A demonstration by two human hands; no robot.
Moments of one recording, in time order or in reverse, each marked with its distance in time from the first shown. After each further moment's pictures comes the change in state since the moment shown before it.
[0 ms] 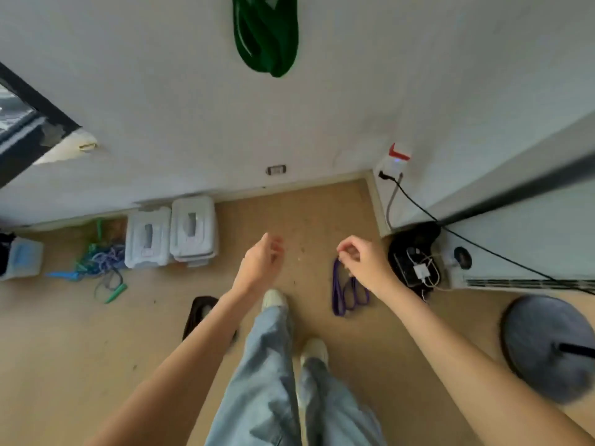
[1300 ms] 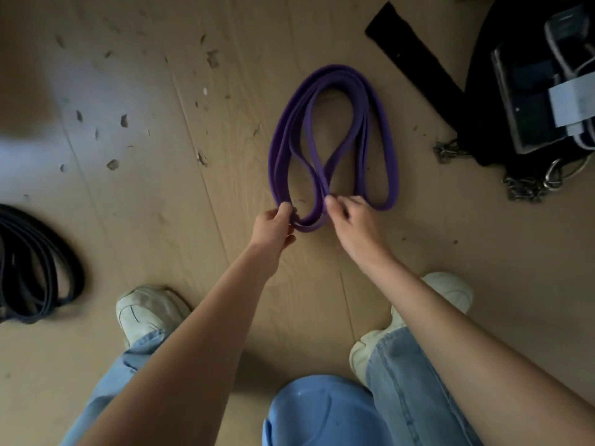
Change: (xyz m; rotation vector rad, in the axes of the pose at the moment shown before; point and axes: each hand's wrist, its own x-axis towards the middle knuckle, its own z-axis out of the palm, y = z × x) left_hand 0.178 -0.361 0.537 -0.637 -0.084 -0.820; right_hand 0.177 0.544 0.288 0.067 0.012 0.305
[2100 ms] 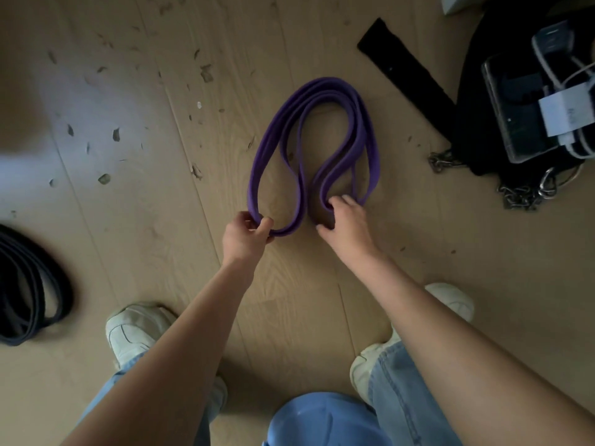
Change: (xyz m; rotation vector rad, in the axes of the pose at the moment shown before) left_hand 0.016 -0.003 -0.026 0.171 0.188 0.254; right_hand 0.022 -0.006 0.008 -0.430 -0.125 -0.086
